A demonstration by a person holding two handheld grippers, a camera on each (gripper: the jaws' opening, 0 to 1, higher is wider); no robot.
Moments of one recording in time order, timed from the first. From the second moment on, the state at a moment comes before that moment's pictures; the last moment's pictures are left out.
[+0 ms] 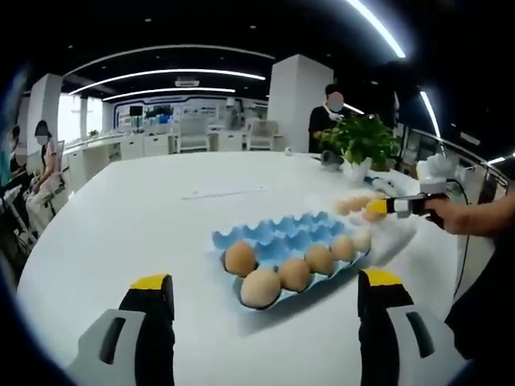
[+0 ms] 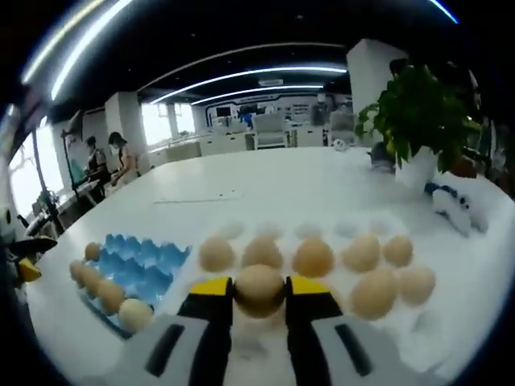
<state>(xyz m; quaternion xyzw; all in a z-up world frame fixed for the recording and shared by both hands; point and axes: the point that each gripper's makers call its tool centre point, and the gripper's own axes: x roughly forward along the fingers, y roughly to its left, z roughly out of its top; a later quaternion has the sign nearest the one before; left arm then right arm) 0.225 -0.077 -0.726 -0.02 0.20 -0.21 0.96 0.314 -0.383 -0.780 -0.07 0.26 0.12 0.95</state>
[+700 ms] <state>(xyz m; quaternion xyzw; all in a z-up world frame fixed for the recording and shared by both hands) 0.223 -0.080 -0.728 -0.01 0.21 -0.21 0.95 0.316 -0.396 -0.779 0.00 0.24 0.10 0.96</state>
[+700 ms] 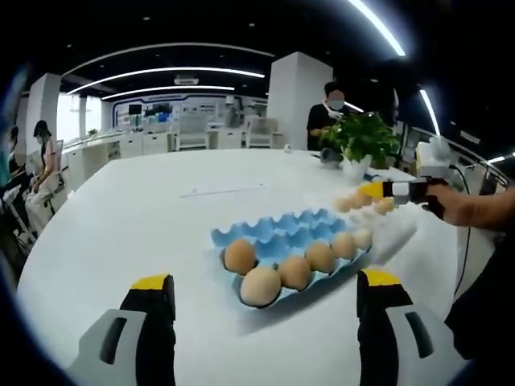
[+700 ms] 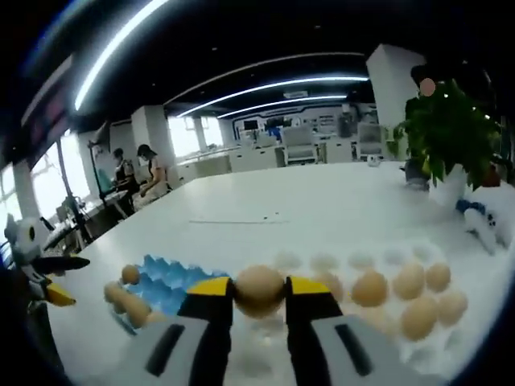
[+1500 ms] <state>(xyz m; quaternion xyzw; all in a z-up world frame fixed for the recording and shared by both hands) 0.224 -0.072 -0.736 -0.02 0.23 -0.21 0.95 0.325 -0.291 -0.713 0.06 0.18 0.24 0.95</state>
